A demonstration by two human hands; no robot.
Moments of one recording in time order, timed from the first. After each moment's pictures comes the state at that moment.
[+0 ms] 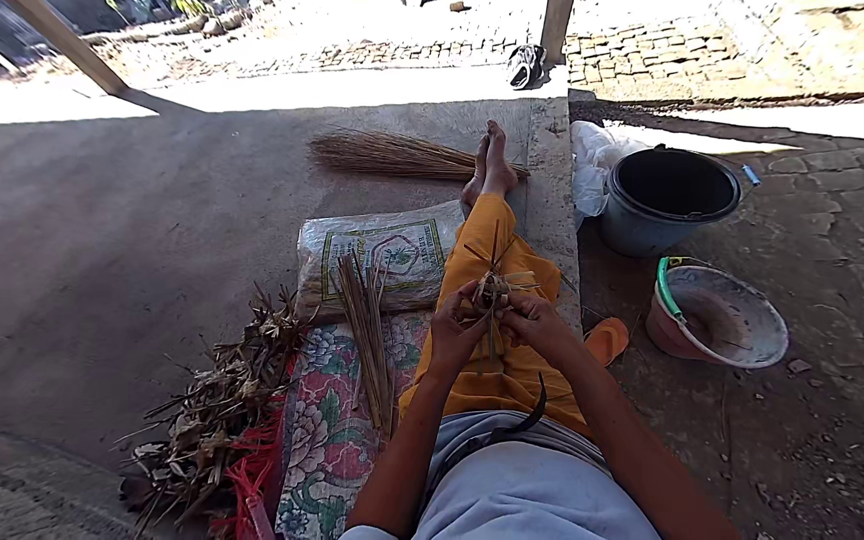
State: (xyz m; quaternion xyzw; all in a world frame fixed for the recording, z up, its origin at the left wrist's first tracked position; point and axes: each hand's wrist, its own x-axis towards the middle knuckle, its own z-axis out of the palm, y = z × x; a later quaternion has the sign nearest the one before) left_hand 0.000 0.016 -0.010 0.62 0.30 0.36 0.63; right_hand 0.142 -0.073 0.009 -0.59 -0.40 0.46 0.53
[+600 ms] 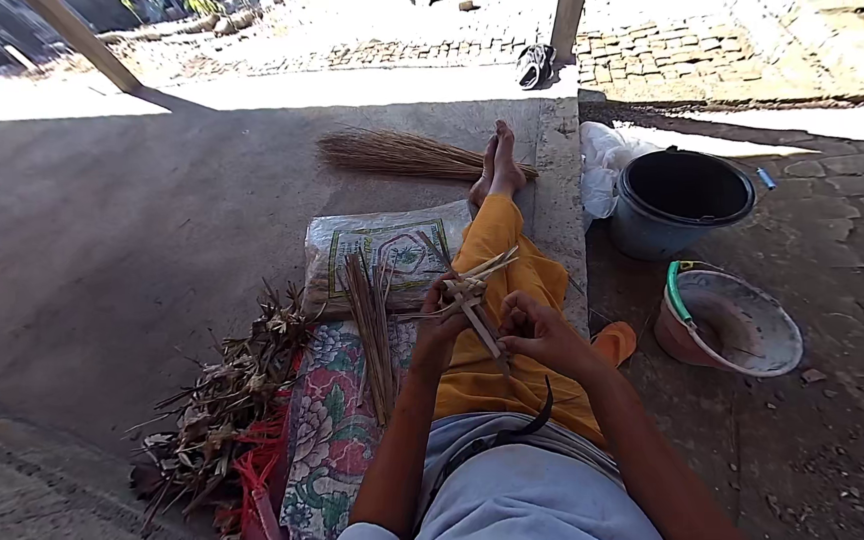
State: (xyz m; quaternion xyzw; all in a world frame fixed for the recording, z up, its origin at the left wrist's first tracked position) left_hand -0.024 0.039 -0.021 0.48 0.16 0.40 0.76; right_hand 0.144 -0.086 0.018 -0.54 -0.55 0.43 0.48
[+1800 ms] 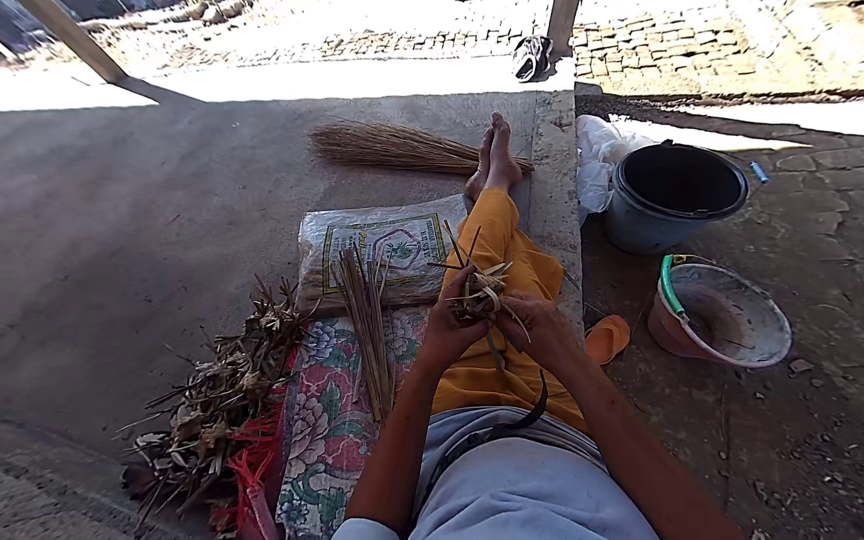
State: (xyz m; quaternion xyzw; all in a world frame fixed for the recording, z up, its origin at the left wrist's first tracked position) left_hand -0.017 0.028 0.004 0.63 0.21 0.29 0.69; right_hand 0.133 -0.078 0.006 -0.69 -0.58 0.17 0.40
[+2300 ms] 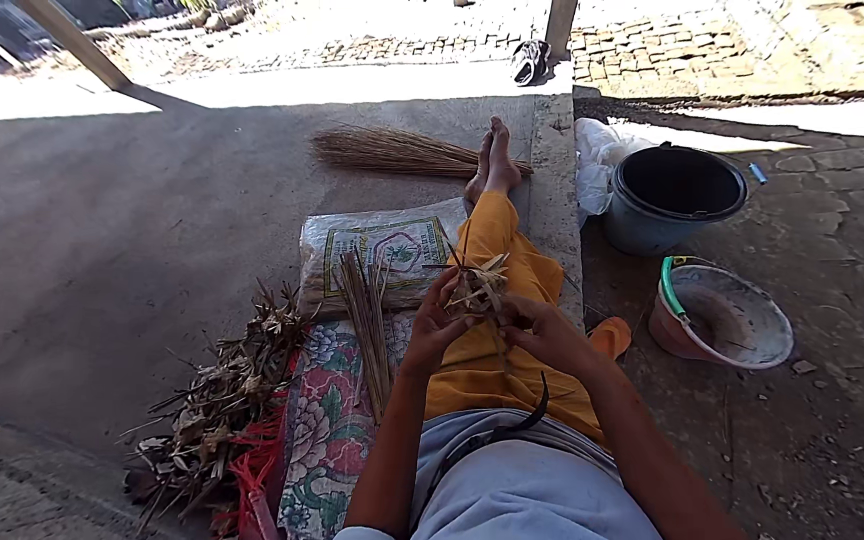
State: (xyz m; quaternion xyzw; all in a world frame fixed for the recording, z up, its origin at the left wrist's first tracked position) left_hand -0.034 0.042 -0.010 0.56 0.11 0.34 0.75; right_hand 0.146 -0.087 0.021 -0.62 -0.59 0.33 0.40
